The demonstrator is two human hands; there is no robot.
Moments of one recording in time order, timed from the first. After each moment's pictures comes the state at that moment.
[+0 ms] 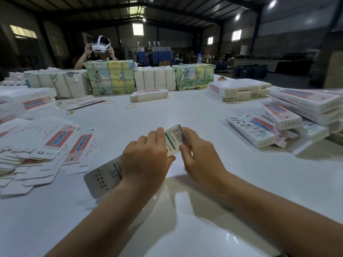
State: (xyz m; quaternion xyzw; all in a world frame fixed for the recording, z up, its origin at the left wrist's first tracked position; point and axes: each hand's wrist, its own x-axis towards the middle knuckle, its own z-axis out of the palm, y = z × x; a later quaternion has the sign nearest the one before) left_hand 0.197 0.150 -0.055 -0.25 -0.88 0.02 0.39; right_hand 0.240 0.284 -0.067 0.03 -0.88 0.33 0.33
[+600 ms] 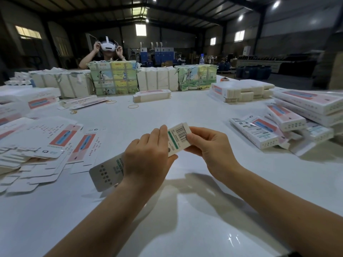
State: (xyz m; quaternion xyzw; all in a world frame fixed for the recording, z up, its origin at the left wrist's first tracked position) left_hand 0.192 0.147 -0.061 -0.28 -0.86 -0.02 0.43; right_hand 0.235 0.296 -0.053 -0.03 -0.65 0.72 0.23
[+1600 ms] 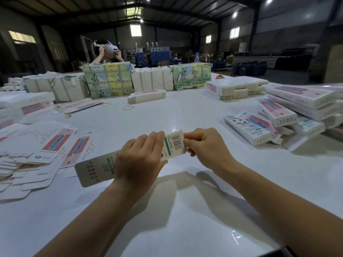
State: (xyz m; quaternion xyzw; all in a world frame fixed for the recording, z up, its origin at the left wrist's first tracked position) left_hand 0.184 0.140 -0.065 -0.37 -0.81 0.01 0.45; right_hand 0.239 0.310 -0.047 -0.05 -0.83 0.50 0.25
